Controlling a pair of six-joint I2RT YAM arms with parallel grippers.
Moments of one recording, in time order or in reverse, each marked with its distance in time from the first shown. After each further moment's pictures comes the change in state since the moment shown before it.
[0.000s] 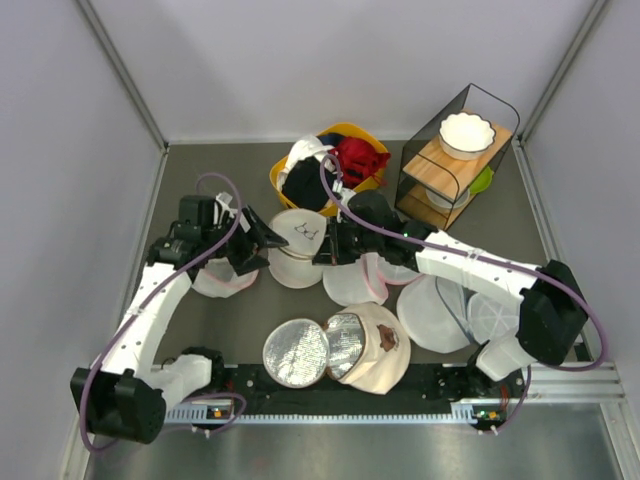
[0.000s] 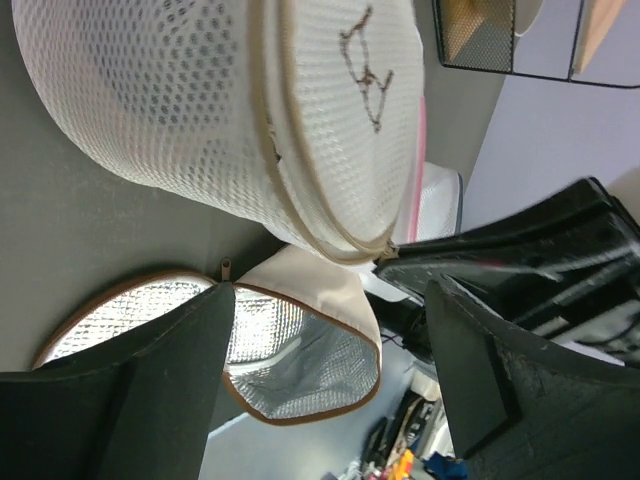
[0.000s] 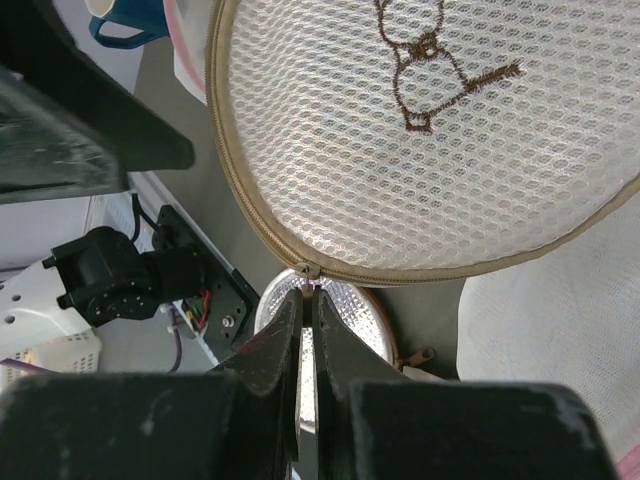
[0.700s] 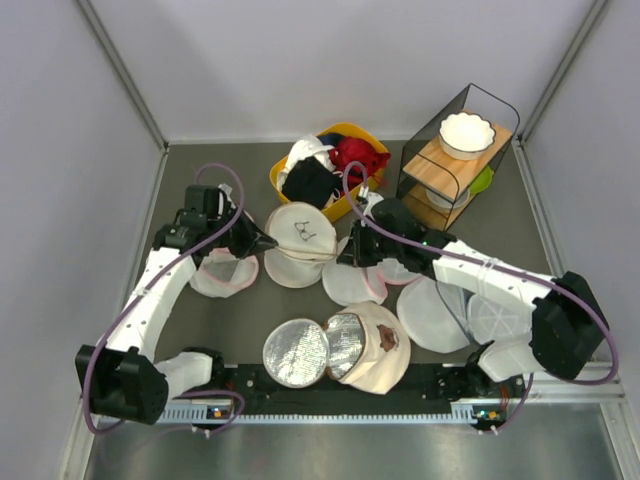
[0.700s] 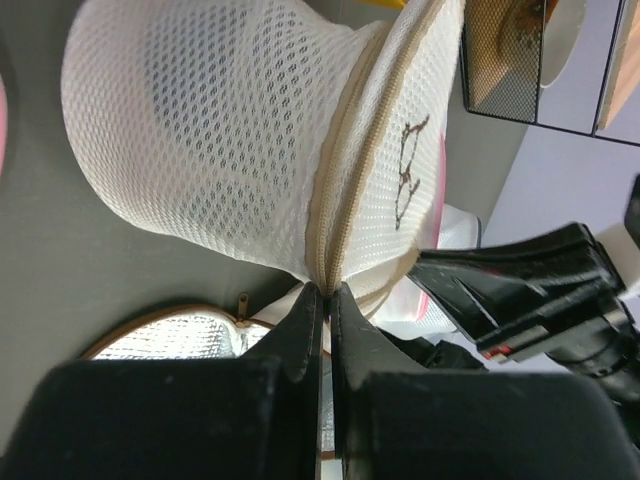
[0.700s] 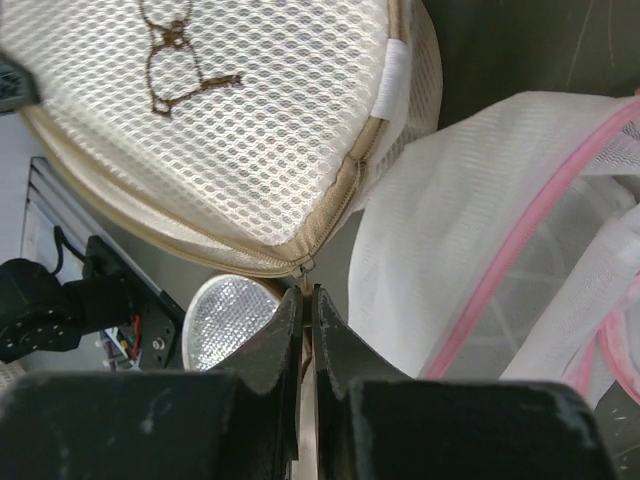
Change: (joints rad) left arm -0.011 0.105 0.017 0.065 -0.086 -0.039; right arm -0.101 -0.084 -0.184 0.047 0.077 -0.048
